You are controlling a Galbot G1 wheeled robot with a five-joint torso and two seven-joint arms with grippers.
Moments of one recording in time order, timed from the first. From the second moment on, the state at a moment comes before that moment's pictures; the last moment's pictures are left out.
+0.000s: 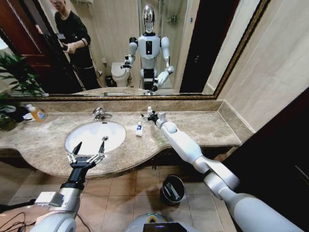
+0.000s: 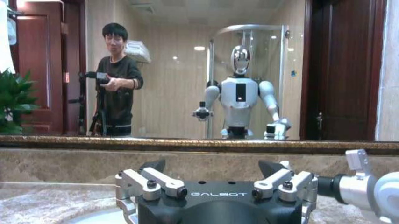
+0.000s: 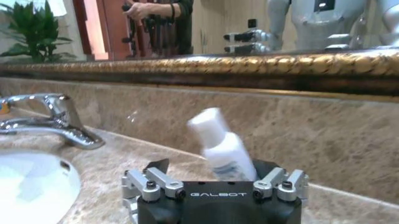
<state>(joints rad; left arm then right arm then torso) 1.84 -1.36 -0.82 -2.47 -0.37 0.04 0.05 -0.28 1.43 -0.18 0.98 0.54 -0.13 -0.08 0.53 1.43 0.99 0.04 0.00</state>
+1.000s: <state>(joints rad) 1.84 -1.36 -0.82 -2.47 -0.37 0.04 0.05 -0.26 1.33 -0.22 1.09 0.58 -0.12 -0.06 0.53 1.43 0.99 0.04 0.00</state>
